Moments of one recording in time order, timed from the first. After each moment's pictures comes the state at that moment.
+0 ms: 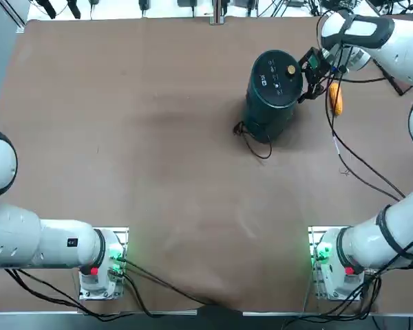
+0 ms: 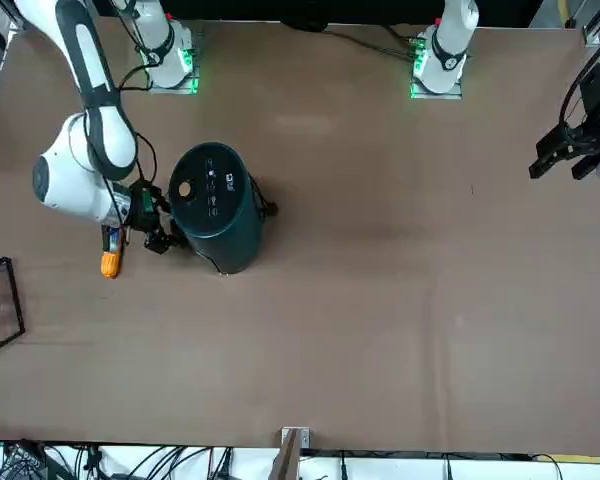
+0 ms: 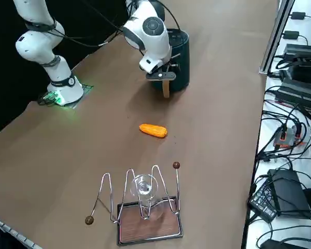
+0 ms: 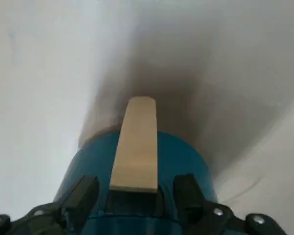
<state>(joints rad) 0.11 0.27 -0.01 -2.11 0.58 2.23 0.96</state>
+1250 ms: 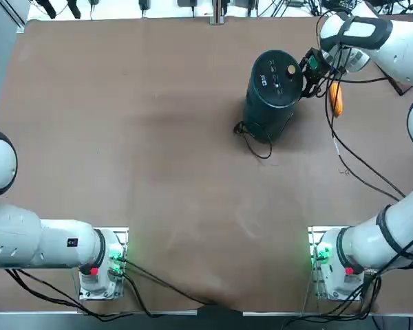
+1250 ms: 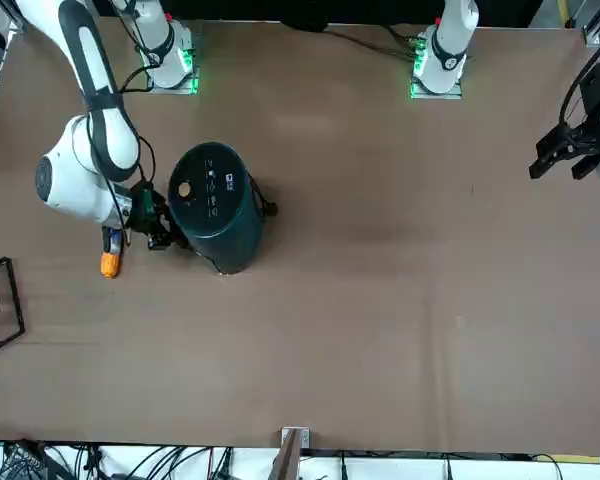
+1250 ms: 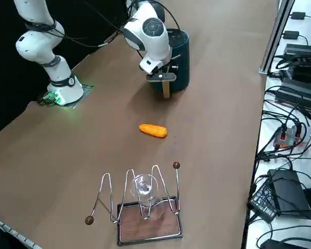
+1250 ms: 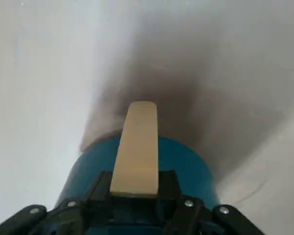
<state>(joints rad) 0.11 0.28 -0.02 -2.11 0.58 2.25 0.95</state>
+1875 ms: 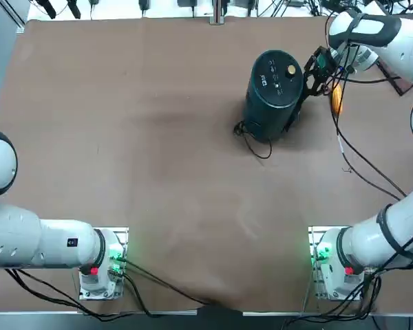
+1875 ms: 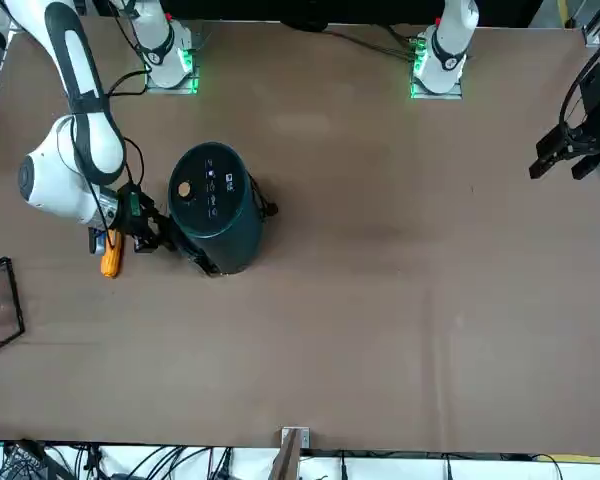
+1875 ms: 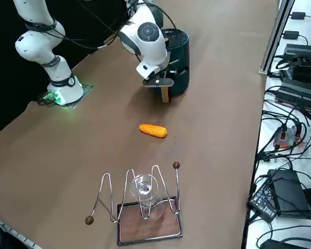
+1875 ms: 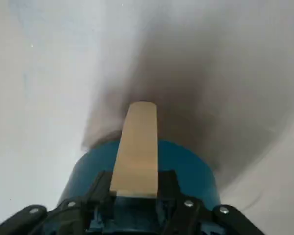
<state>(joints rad) 0.07 0.28 -0.03 -2.11 0.57 2.24 0.92</state>
